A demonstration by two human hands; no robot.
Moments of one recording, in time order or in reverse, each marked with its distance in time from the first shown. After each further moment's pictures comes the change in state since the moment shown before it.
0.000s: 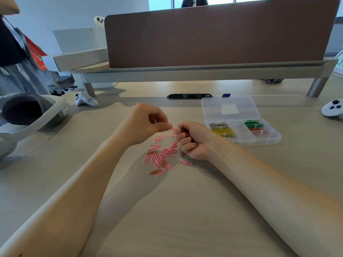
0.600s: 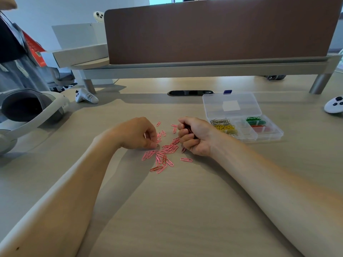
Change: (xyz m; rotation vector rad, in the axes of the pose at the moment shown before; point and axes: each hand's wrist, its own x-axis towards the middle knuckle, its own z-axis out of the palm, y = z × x) left_hand -0.006 -0.020 -0.010 0.405 -0.474 -0.177; right_hand -0.002 -0.001 0.000 -0.057 0.018 -0.053
